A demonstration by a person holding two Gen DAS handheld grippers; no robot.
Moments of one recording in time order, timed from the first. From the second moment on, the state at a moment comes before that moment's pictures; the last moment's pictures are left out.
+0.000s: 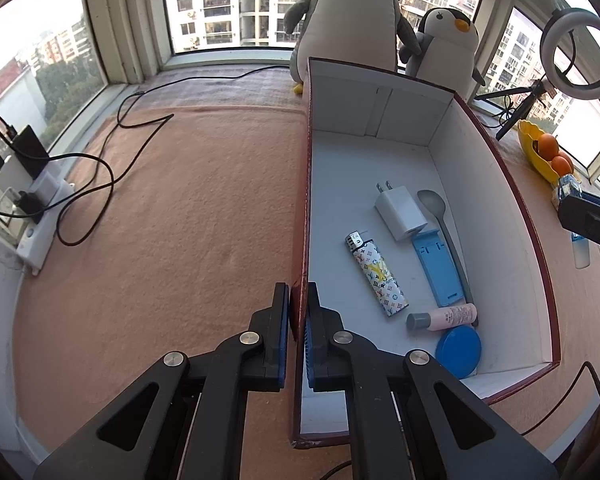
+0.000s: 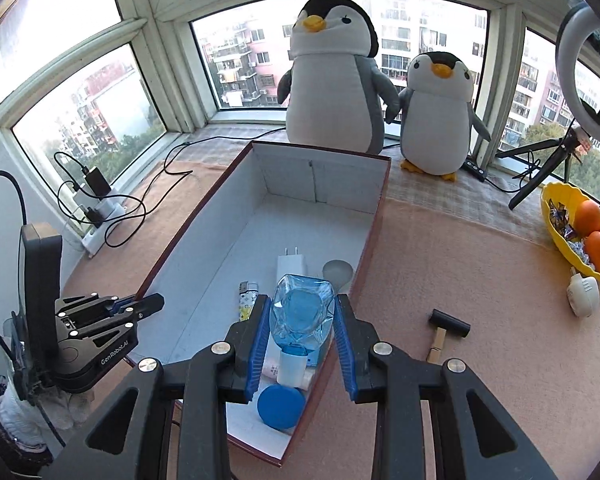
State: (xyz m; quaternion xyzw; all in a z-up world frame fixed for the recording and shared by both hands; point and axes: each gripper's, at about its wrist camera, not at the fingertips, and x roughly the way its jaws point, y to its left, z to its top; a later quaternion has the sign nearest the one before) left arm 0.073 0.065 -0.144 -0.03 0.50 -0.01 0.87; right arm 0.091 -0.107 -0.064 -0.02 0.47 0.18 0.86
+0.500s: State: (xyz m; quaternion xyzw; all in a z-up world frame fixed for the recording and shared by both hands) left arm 0.072 0.067 -0.144 -0.04 0.50 -0.02 0.87; right arm 0.093 -0.068 -0.084 -0.05 0.49 0.19 0.85
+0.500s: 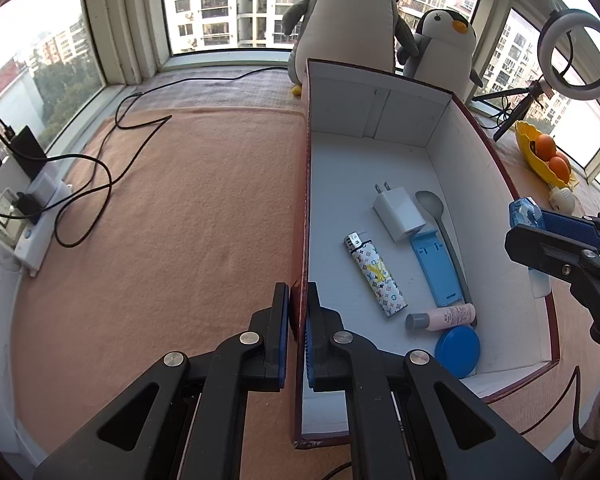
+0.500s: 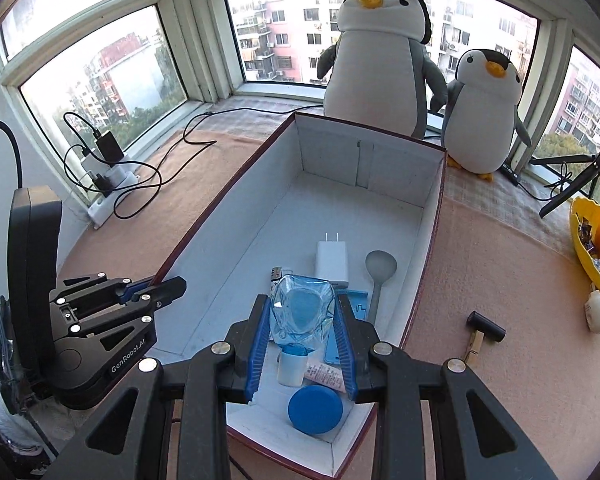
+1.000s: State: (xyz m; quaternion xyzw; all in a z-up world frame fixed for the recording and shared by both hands) left arm 0.072 0.066 -0.143 -0.04 0.50 -0.01 0.87; right arm 0.092 -0.069 -0.083 -0.05 0.49 0.21 0.85
